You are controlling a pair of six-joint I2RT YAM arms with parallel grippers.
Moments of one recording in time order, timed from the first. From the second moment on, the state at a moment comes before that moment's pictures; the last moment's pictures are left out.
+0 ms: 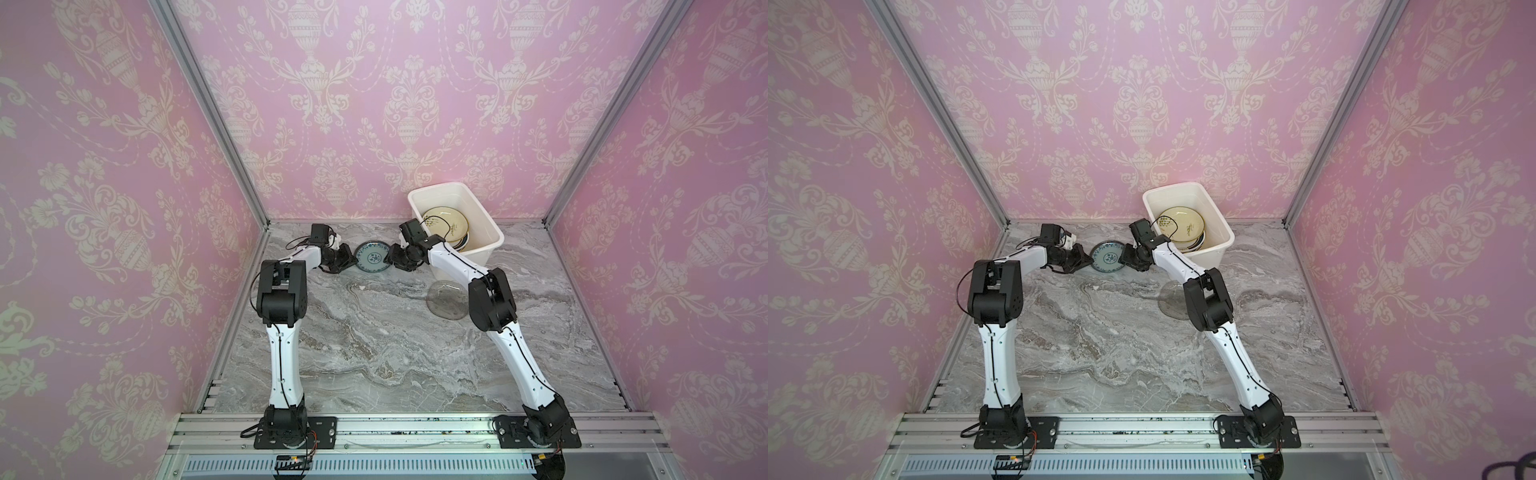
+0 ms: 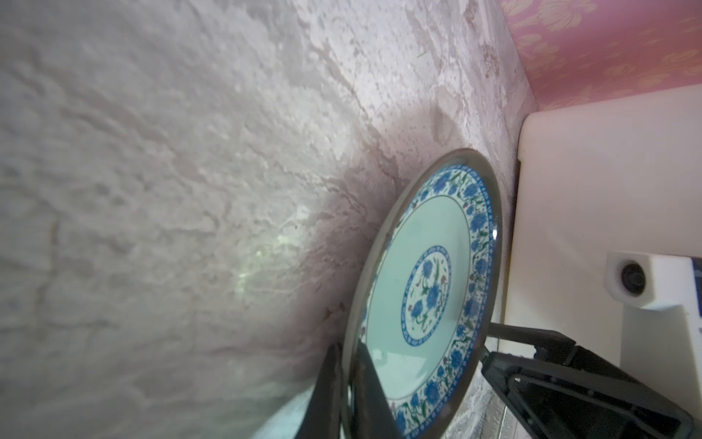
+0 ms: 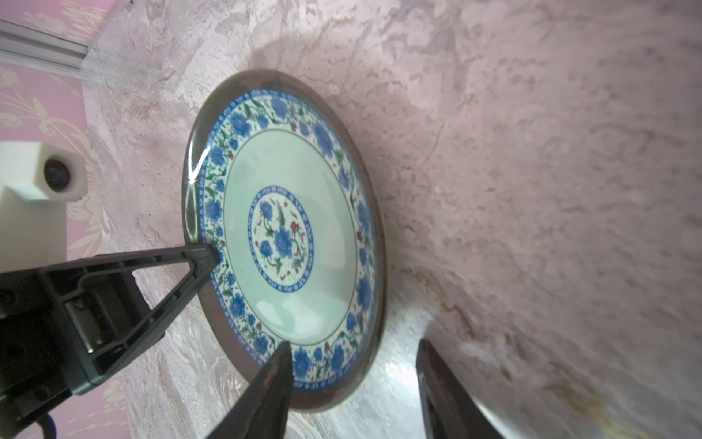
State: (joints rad) left arm 0.00 2.30 1.65 -0.36 0.62 -0.56; right arm 0.50 2.60 2.30 -0.61 -0.29 0.75
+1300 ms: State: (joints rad) left arm 0.09 2.20 1.47 -0.34 0.69 -0.56; right arm 0.50 2.56 2.19 -0.27 -0.58 0.93
